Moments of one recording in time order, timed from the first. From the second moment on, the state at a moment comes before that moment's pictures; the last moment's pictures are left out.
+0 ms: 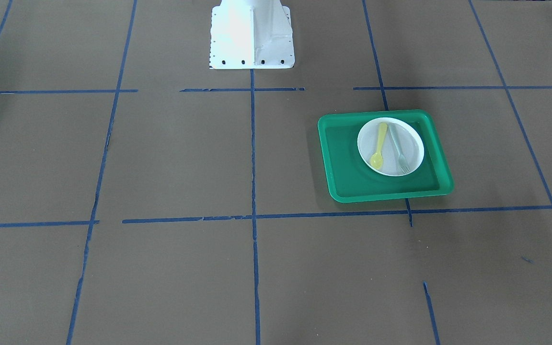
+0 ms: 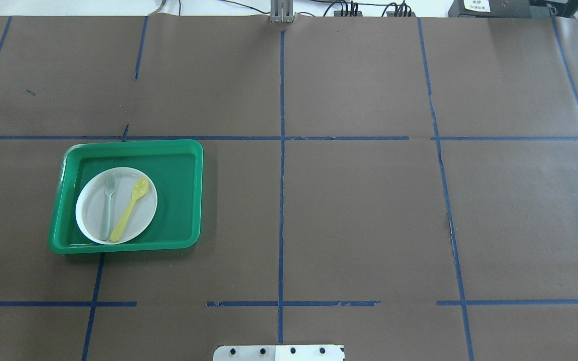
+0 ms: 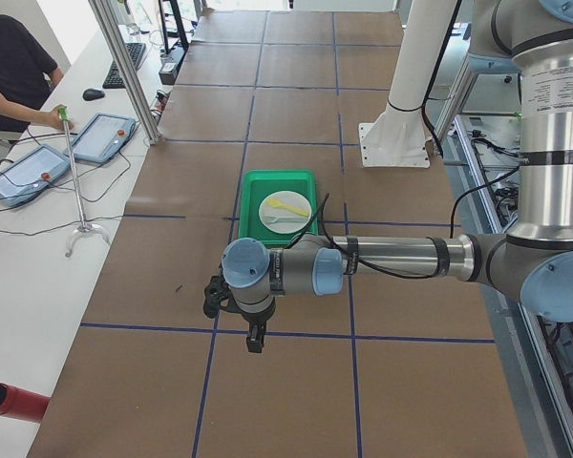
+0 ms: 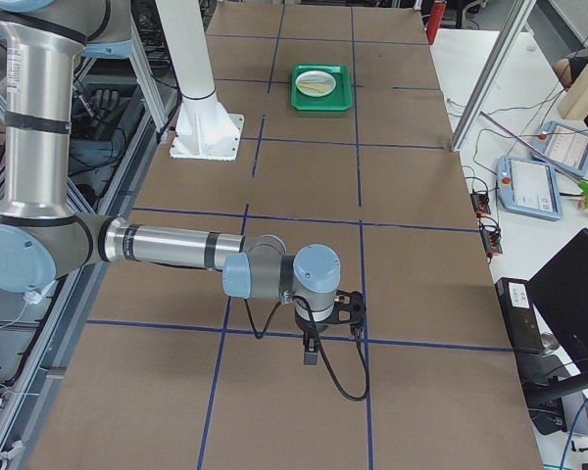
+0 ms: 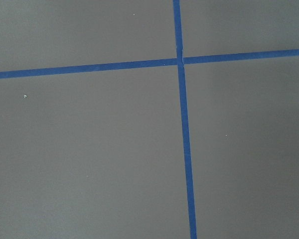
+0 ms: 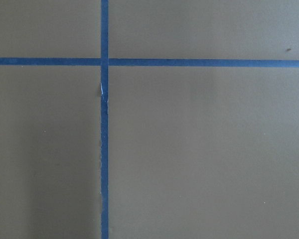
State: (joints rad) left arm -1.60 -1.48 -1.65 -1.54 -2.38 0.13; right arm 1.58 -1.70 1.64 -1.50 2.28 0.01
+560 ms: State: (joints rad) left arm -1.60 -1.52 -1.66 -1.54 -2.38 0.12; right arm 1.58 -1.70 1.64 -1.50 2.28 0.01
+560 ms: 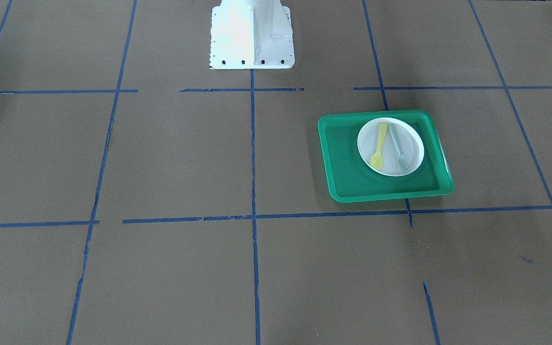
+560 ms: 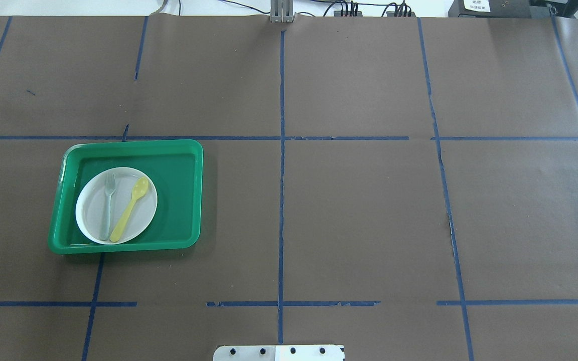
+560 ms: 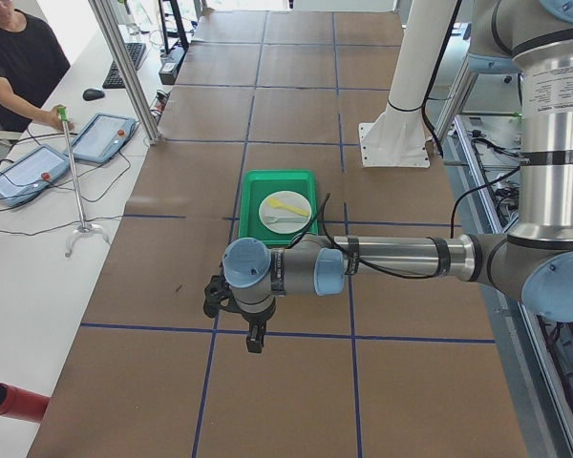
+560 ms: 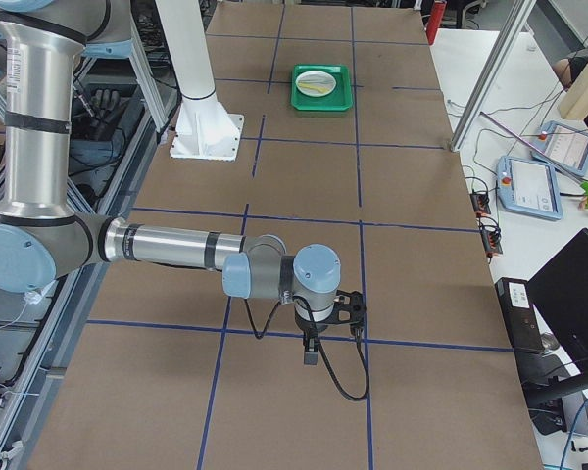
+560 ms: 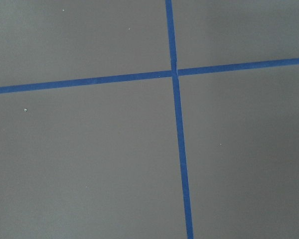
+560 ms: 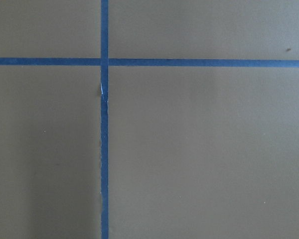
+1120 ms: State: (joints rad) left arm -1.44 -1.59 -1.85 -1.54 -2.32 -0.16; right arm 1.58 -1.70 1.64 -1.50 2.28 0.01
